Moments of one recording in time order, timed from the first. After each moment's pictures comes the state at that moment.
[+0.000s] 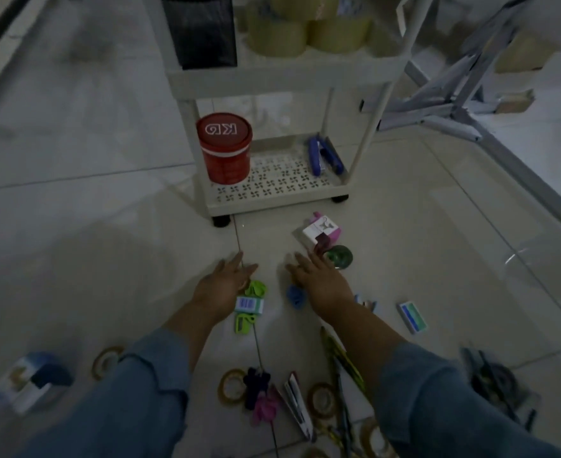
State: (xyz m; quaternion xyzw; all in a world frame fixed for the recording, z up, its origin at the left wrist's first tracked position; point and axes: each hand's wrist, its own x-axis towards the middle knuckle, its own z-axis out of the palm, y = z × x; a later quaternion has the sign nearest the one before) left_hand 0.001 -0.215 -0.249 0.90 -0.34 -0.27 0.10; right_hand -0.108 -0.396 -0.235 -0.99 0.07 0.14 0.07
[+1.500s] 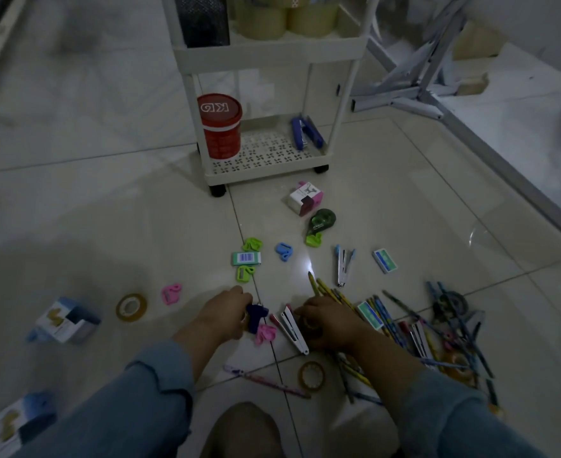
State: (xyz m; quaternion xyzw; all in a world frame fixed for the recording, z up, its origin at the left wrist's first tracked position) left_hand -0.111 -0.158 -0.237 0.86 -0.43 -0.29 -0.03; right_hand -0.253 -0.336 -0.238 -0.95 0.06 0.21 0.23
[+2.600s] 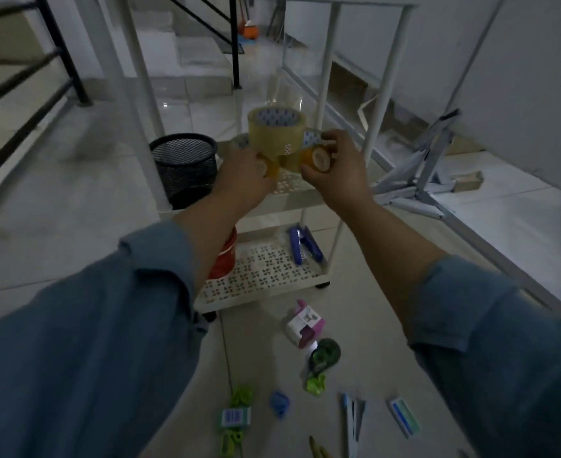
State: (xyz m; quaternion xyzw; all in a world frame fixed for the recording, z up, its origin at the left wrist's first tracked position) left_hand 0.121 -0.370 0.017 0.85 -0.35 0.01 0.39; right_hand 0.026 -0.495 0.020 -0.82 0.19 -0.35 0.40
